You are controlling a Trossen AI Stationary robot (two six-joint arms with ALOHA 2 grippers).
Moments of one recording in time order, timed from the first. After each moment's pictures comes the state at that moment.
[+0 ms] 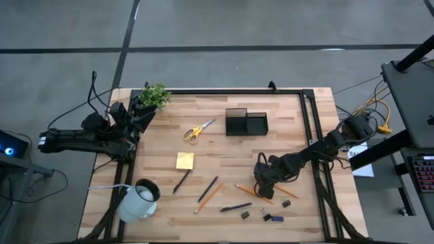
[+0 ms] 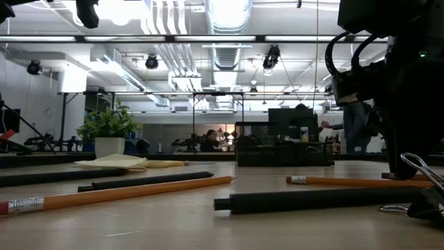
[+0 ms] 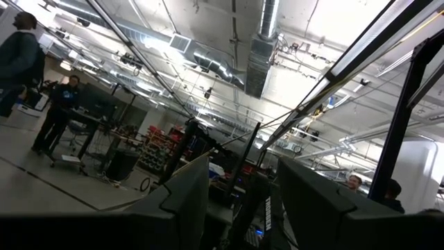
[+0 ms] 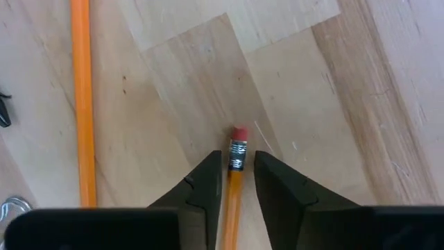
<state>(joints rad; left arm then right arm) 0.00 0.44 0.41 0.49 -0.28 -0.33 0.42 1.64 0.77 -0.52 0.03 0.85</state>
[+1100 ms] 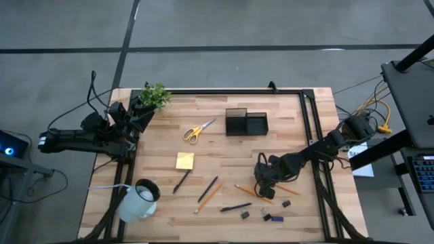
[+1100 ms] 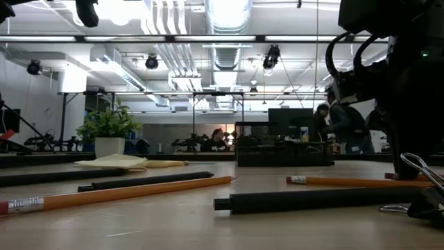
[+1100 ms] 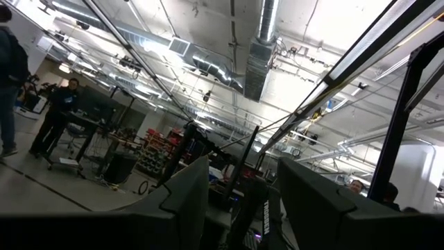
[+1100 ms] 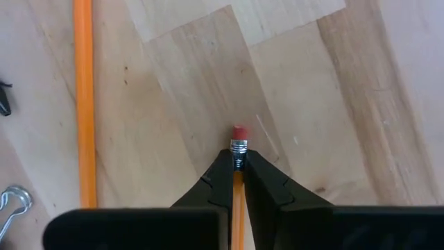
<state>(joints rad) 0.00 0.44 0.41 0.51 -0.28 -0.33 0.42 1.63 0.77 -0.52 0.01 0.83</state>
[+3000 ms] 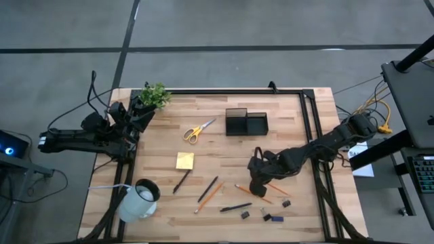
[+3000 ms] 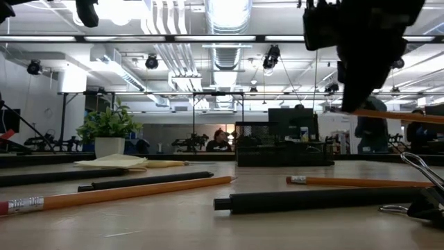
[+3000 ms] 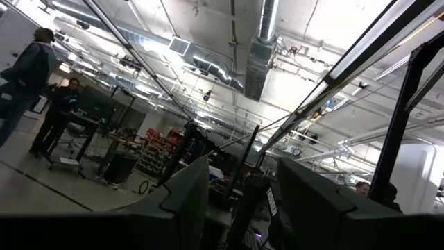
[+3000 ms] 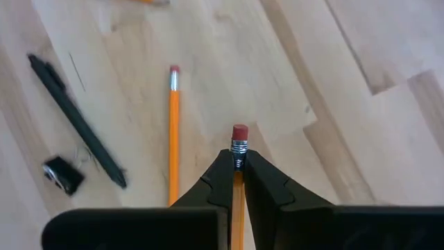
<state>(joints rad) 0.00 0.44 0.41 0.51 -0.28 -0.33 0.39 1.56 1.03 -0.68 0.15 0.86</state>
